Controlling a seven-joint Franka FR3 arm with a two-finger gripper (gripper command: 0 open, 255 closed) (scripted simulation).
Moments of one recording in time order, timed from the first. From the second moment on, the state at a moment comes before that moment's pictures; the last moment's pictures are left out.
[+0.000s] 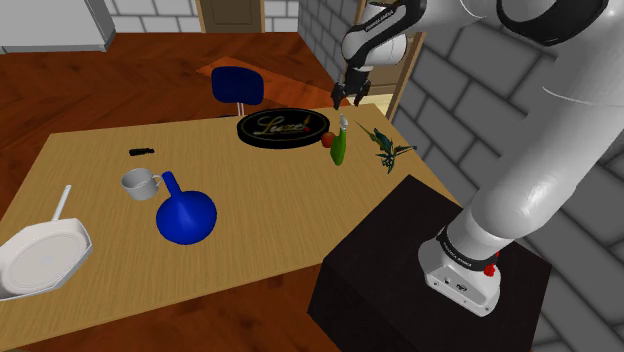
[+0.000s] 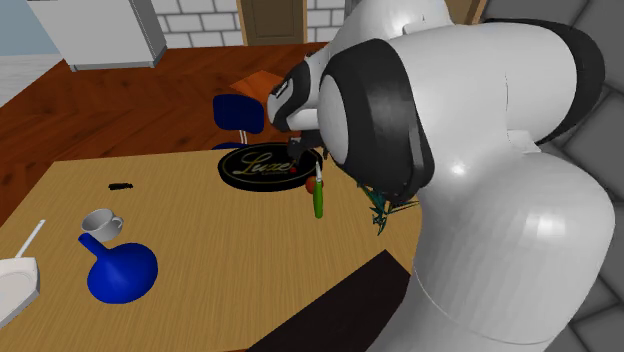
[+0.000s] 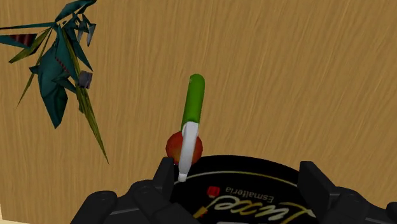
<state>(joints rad) -0.20 0.22 -0.14 -2.11 0.12 2.41 -0.12</state>
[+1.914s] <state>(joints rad) -0.26 0.53 -0.14 -1.94 0.19 2.52 -0.15</state>
